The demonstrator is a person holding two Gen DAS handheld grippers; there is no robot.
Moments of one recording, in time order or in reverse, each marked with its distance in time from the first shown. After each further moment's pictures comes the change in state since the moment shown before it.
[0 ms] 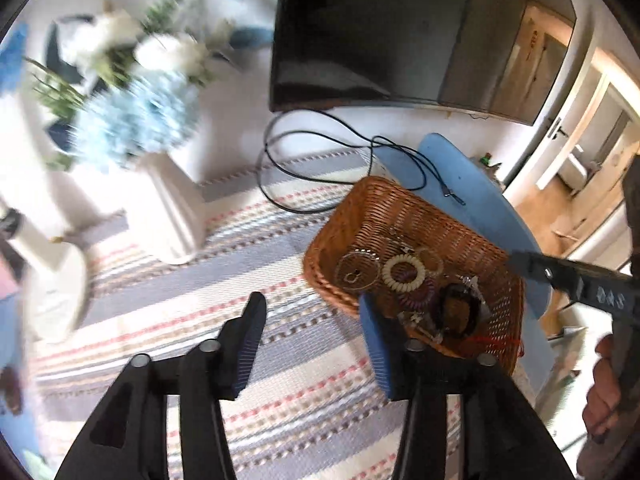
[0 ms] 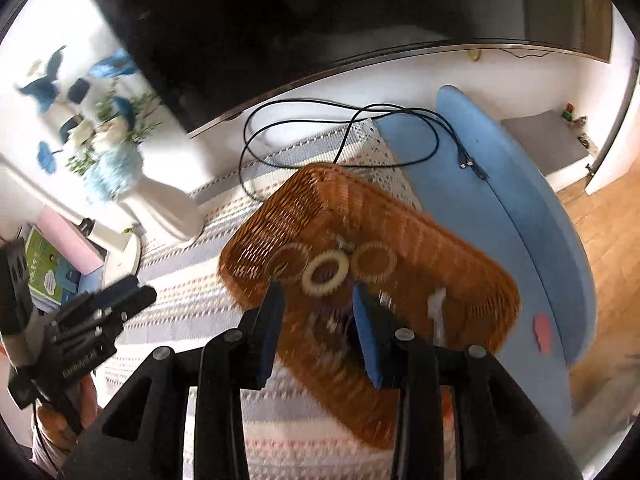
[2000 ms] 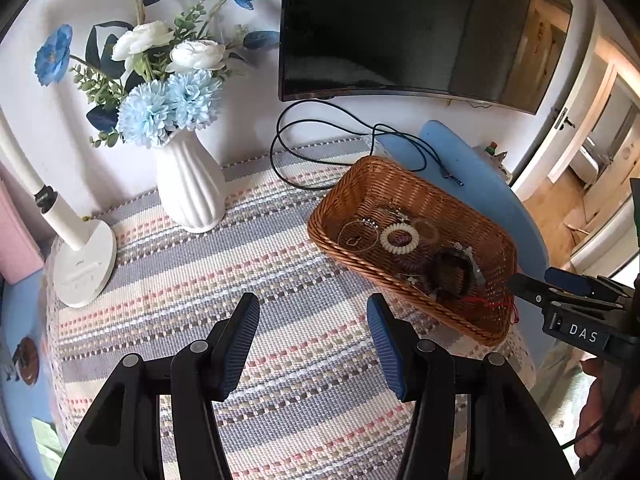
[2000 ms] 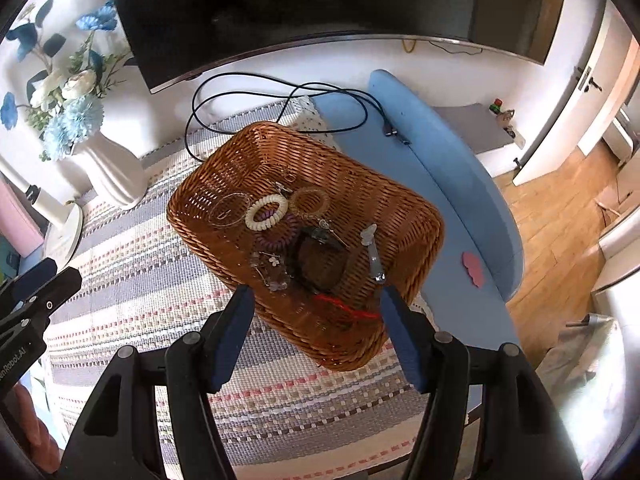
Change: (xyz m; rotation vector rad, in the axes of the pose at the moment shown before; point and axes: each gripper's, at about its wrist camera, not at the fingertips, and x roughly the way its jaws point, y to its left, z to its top) left arm -0.035 -0.006 -0.030 0.008 0.029 0.036; right arm -0.016 0.007 -0.044 0.005 0.039 -0.278
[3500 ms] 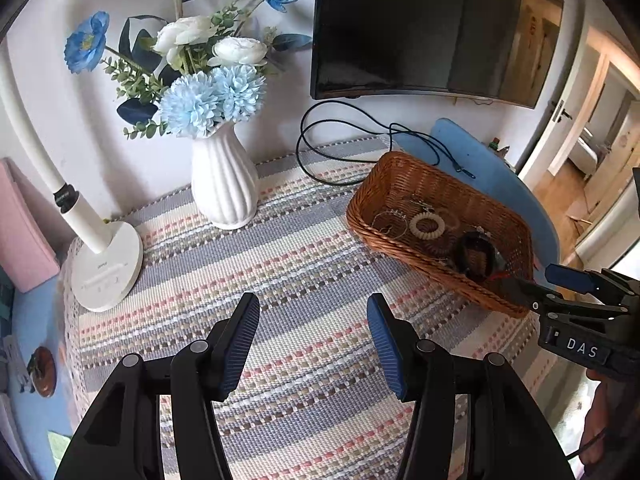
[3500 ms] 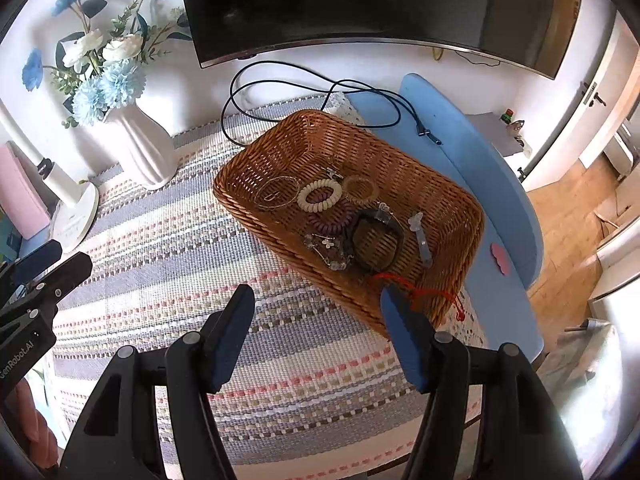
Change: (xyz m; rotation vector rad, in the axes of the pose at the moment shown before) left arm -0.015 0.045 -0.021 0.044 -0.031 0.012; right arm -0.011 0.068 -0.024 -0.041 -0.027 -0.014
